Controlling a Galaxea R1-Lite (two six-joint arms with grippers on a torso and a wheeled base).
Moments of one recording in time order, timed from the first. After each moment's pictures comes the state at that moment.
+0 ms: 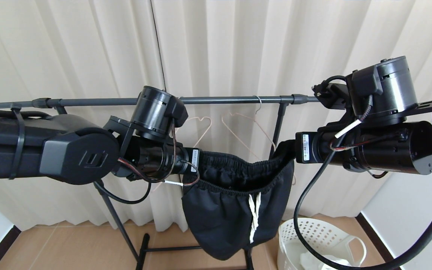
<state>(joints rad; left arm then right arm) -0.61 1.83 -1.28 0.12 0.14 -0.27 0.61 1.64 -1.21 0.17 -0.27 0.39</state>
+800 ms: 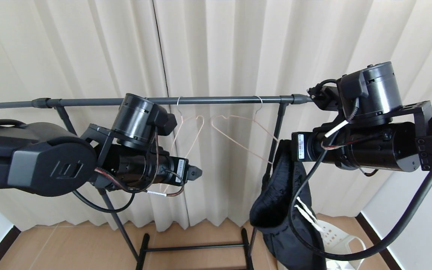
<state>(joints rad) -0.57 1.76 -1.16 0.11 0.13 -0.20 0.59 1.68 -1.22 0.14 -0.27 0.39</state>
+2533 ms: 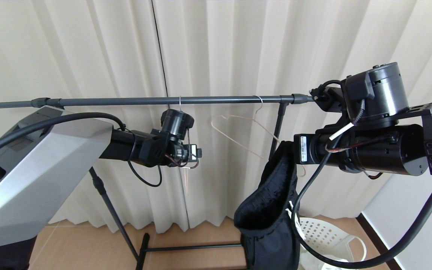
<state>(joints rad) -0.44 2.28 -1.61 0.01 0.29 -0.29 0.60 1.66 -1.20 0.14 -0.27 0.39</state>
